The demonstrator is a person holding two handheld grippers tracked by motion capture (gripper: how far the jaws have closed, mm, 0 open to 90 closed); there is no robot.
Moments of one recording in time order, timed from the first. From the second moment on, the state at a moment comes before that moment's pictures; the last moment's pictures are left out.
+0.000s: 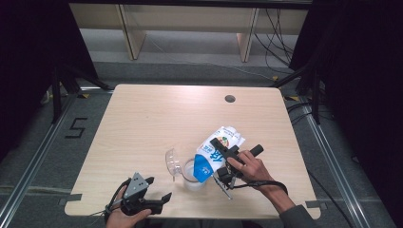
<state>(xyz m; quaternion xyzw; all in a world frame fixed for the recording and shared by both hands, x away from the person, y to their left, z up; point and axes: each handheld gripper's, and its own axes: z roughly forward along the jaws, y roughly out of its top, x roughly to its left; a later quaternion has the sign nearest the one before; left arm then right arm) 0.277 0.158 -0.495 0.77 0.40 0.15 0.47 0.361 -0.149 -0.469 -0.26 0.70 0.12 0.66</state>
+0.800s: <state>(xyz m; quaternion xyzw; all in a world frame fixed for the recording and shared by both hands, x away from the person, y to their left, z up) 0.277 0.158 -0.495 0.77 0.40 0.15 0.47 0.374 -0.159 -0.466 -0.15 0.76 0.22 0.59</state>
